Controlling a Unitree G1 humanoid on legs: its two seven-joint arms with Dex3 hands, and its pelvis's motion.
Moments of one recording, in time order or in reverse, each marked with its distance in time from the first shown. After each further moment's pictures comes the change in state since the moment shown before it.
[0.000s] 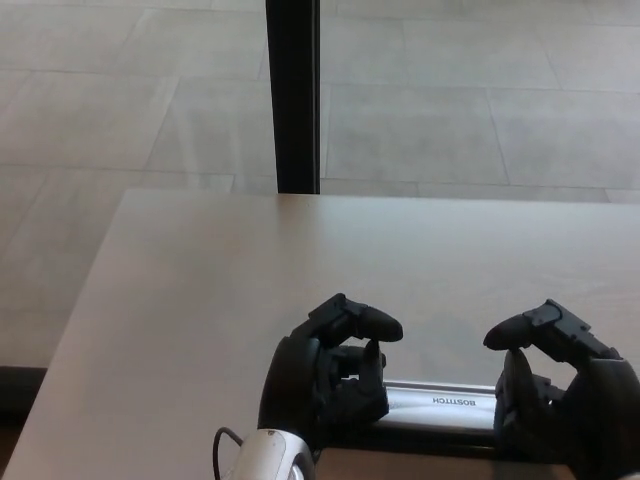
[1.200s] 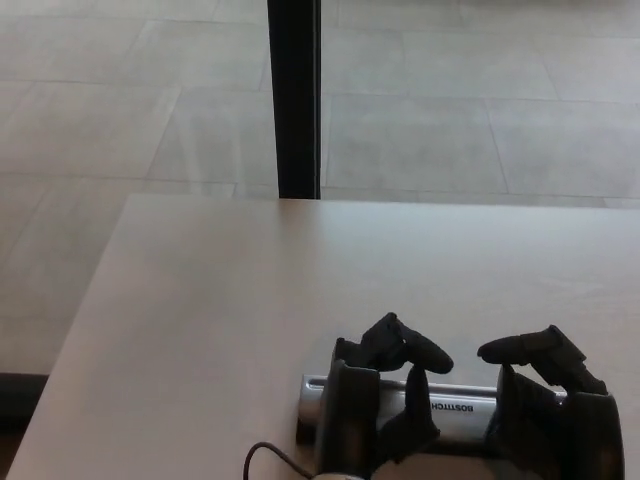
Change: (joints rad) left_arm -0.159 -0.007 -0.297 0.518 0.328 -0.514 0.401; right_arm -0.080 0.055 0.046 0.467 -0.269 -0.529 -0.250
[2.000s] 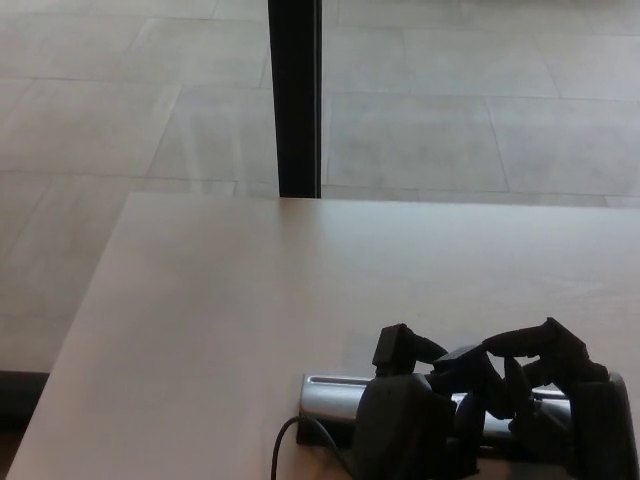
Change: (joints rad) left_arm -0.204 0.029 -0.306 0.258 0.270 0.001 0.315; right_arm -0.065 -0.178 0.117 0.108 -0.247 -0.017 -0.287
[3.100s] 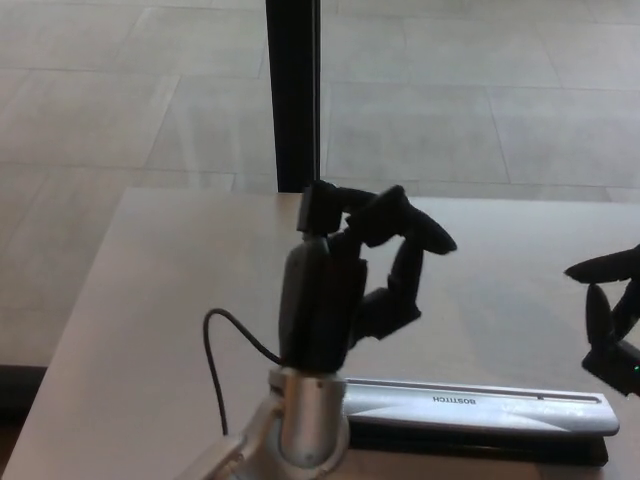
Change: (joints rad) left_arm -0.025 0.232 0.337 -0.494 -0.139 -0.043 -0.159; right_arm -0.051 -0.165 -0.166 -0.189 0.038 -0.073 -0.040
